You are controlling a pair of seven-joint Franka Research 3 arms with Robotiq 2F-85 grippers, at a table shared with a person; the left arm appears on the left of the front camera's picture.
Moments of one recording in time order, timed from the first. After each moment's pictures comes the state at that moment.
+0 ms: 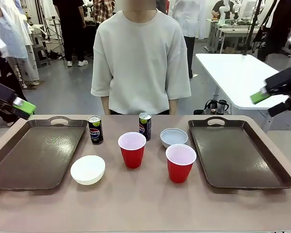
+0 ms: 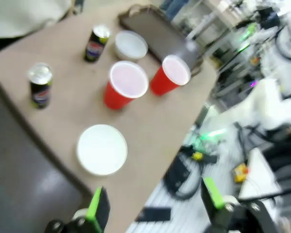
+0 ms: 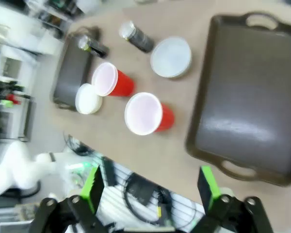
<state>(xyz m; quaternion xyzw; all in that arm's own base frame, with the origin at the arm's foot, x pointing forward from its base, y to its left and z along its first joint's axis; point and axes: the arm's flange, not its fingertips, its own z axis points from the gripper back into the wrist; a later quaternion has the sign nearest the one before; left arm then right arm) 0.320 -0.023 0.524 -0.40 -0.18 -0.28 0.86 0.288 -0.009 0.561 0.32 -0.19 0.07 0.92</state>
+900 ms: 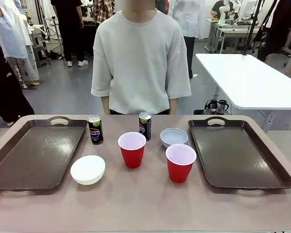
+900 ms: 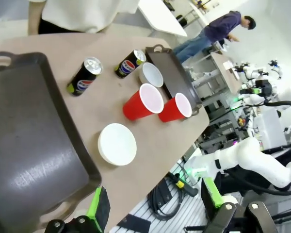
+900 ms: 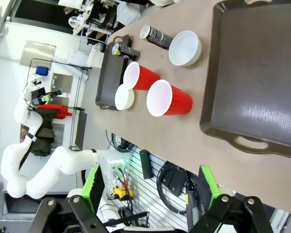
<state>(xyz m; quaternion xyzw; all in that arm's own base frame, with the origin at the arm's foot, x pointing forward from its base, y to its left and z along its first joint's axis) 0.299 0.082 0.518 -0.45 -0.20 -0.13 0.86 0.249 -0.105 0.534 0.44 -0.16 0.02 0.88</state>
